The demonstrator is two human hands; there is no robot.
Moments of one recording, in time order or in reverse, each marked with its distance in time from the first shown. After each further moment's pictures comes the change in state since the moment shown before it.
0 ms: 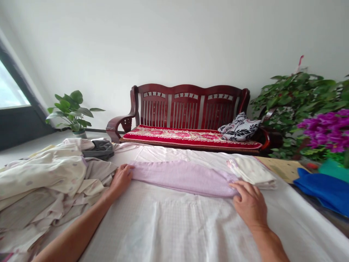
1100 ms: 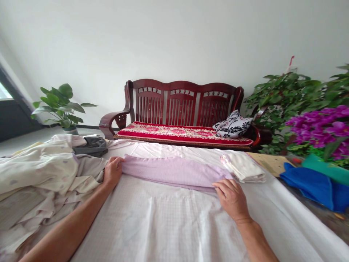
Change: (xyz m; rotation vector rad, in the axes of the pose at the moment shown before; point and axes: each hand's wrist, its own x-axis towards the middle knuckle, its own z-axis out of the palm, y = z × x) left_hand 0.020 -0.008 -0.004 -0.220 0.264 -0.051; right_hand 0.002 -0.025 -0.004 0.177 -0.109 -0.163
